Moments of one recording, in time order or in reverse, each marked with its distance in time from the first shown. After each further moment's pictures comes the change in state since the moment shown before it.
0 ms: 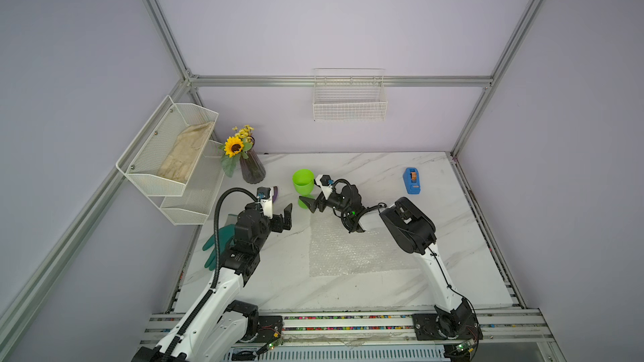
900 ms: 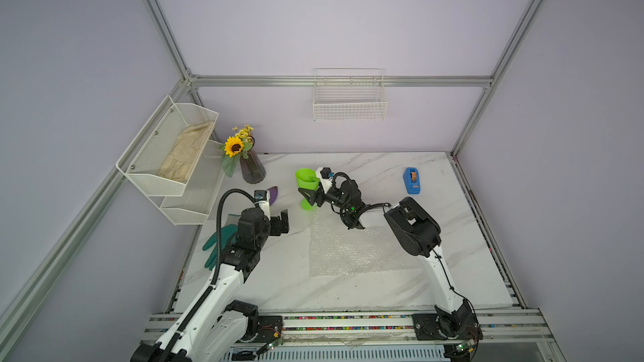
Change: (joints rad) left arm 0.001 0.096 0.091 -0.237 -0.099 -0.153; right arm 0.000 -0.191 -0.079 -0.099 0.077 0.121
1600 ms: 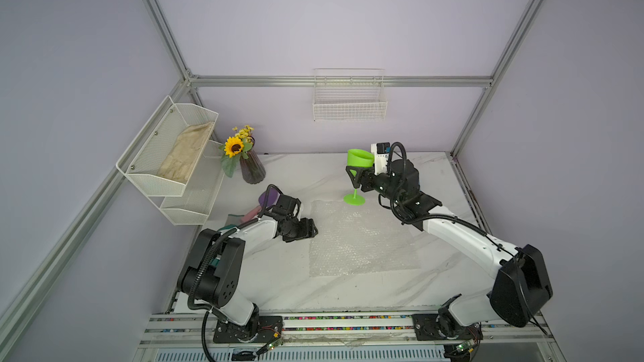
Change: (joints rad) left arm -0.109 0.665 0.235 -0.138 0.515 -0.259; right arm -0.113 -0.822 -0.254 -0.854 0.277 0.222
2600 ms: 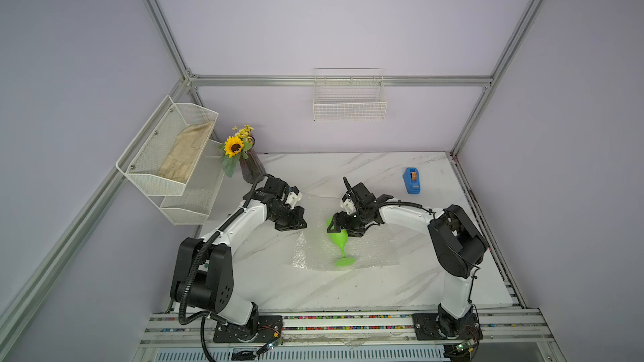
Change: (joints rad) left arm 0.110 -0.072 0.252 -0.451 0.163 0.257; right arm 0.094 0.512 0.155 -0.533 -0.405 0.318
